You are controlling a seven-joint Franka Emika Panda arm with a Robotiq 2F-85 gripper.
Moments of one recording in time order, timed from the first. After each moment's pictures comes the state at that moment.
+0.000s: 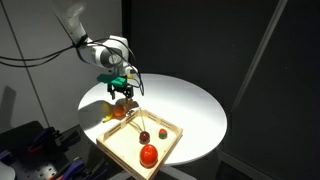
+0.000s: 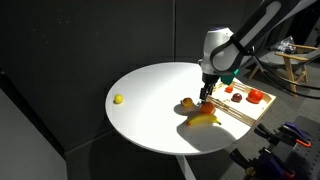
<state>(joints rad) 0.02 0.34 0.05 -2.30 -0.08 2.59 -0.15</state>
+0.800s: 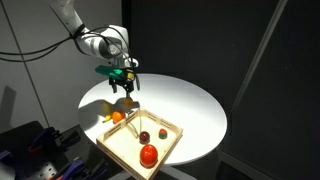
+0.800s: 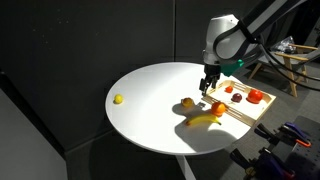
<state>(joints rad) 0.02 0.23 0.04 -2.31 -0.08 2.52 0.01</state>
